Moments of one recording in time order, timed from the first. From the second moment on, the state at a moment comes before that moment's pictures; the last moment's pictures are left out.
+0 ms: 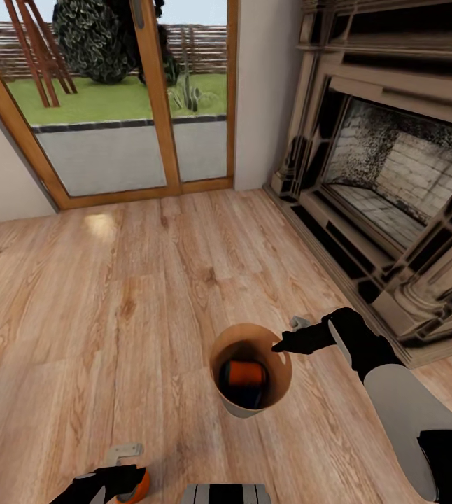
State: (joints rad) left arm -0.47 0.08 0.02 -0.26 0.07 0.12 -0.11; right arm -0.93 -0.11 0.06 -0.67 0.10 1.03 0.88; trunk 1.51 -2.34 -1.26
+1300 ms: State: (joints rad) left arm -0.47 0.08 0.02 -0.26 0.07 0.12 -0.10; right arm -0.93 -0.11 0.07 -0.67 0.10 1.03 0.87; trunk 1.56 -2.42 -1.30
